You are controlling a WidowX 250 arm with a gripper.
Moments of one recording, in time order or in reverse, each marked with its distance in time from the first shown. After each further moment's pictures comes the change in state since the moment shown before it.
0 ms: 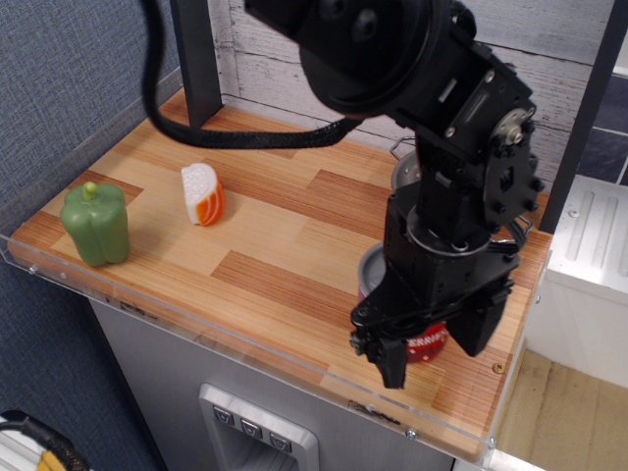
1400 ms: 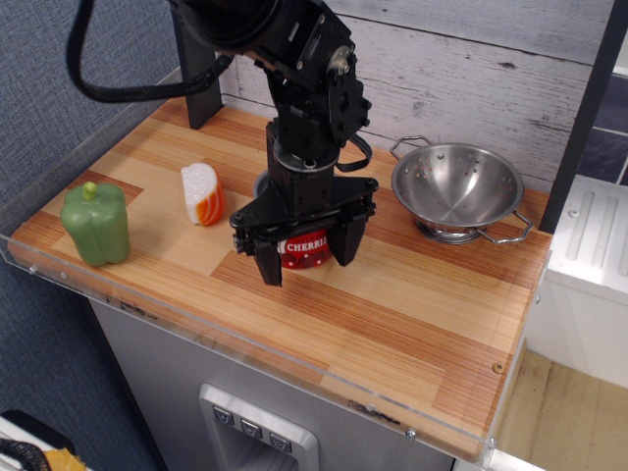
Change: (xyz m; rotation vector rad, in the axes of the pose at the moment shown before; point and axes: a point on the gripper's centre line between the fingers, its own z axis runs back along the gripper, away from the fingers) arm 0.113 0.032 -0.016 0.028 -0.097 -0.062
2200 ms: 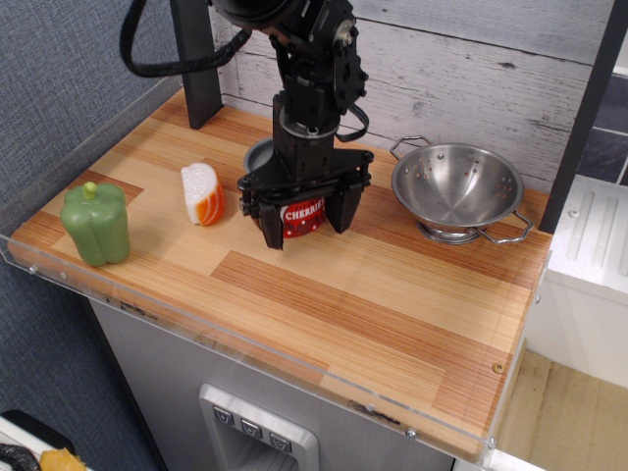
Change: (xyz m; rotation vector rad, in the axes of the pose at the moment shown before) arm 0.040 -0.016 -0.011 0.018 -0.008 0.003
